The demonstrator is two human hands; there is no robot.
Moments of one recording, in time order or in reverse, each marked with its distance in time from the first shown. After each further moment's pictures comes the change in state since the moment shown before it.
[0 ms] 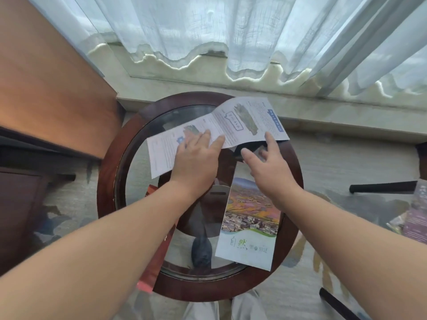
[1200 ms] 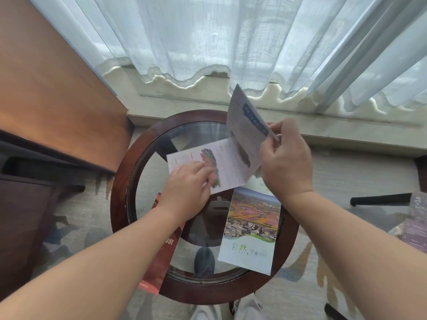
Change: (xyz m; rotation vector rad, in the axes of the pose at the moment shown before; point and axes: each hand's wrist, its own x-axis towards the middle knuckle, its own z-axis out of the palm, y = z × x) left_hand -0.047 -0.019 -0.023 -0.155 -0.004 0.032; right_hand -0.038 -0.071 -0.018 -0.295 0.396 -0.519
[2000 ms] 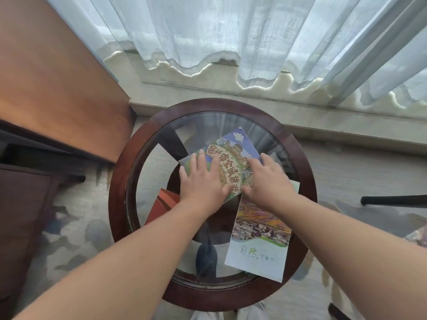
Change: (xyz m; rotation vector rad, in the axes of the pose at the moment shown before) left_hand 0.025 0.005 0.046 0.176 -0.266 -0.350; right_hand -0.015 0.053 0.066 -0.600 -0.713 0.071
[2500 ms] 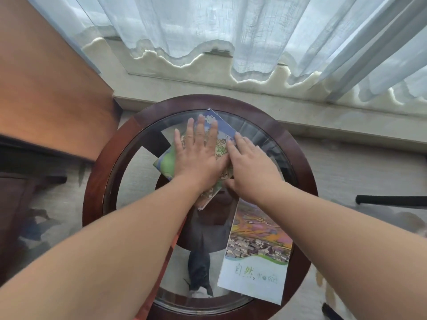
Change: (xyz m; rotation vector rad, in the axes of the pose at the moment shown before) left_hand 0.086 -0.001 0.011 0.006 0.132 0.073; right_hand 0.056 -0.013 0.003 -0.185 0.033 -0.204
